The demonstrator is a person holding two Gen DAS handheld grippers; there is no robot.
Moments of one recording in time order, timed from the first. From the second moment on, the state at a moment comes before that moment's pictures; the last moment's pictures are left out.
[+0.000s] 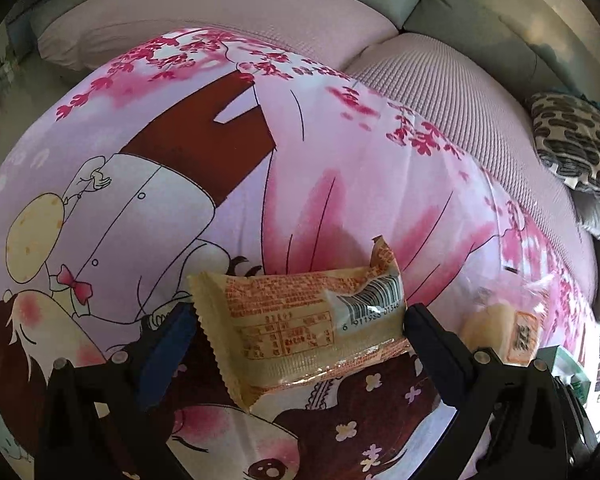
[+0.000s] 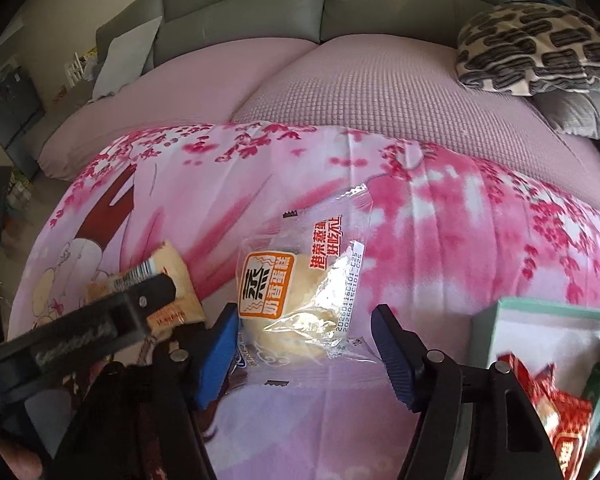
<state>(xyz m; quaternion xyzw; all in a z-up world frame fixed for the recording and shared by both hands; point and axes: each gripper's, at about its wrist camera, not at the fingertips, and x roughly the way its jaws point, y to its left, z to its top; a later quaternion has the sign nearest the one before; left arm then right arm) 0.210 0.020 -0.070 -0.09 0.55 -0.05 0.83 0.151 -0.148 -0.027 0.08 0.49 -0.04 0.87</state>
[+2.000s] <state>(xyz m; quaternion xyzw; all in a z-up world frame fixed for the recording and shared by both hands) 0.130 0.015 0.026 -0.14 0.52 -0.13 0.84 -0.002 -0.173 0.046 0.18 0.42 -0.04 0.89</state>
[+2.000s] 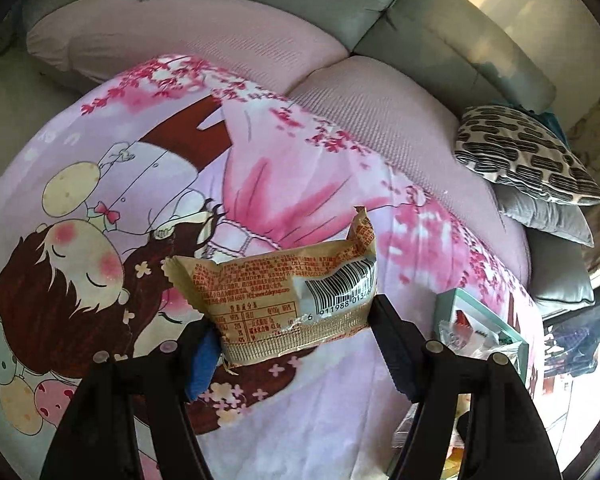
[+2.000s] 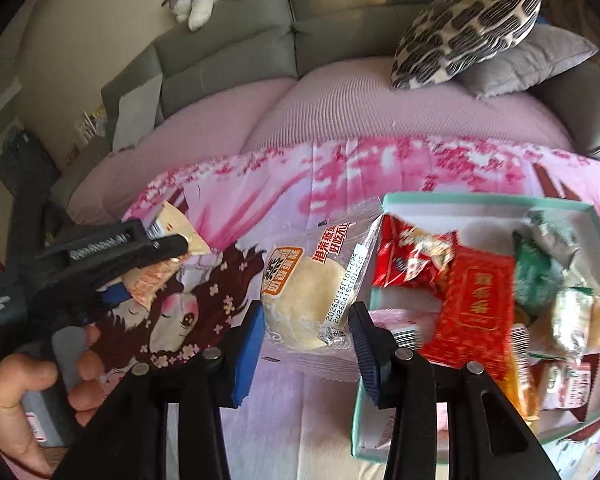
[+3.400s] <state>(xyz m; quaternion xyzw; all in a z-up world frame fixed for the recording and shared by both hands) 0.036 -0.166 0.043 0.03 0.49 -0.31 0.81 -0.123 -0.380 0.076 0.30 0.32 -0.27 0.86</state>
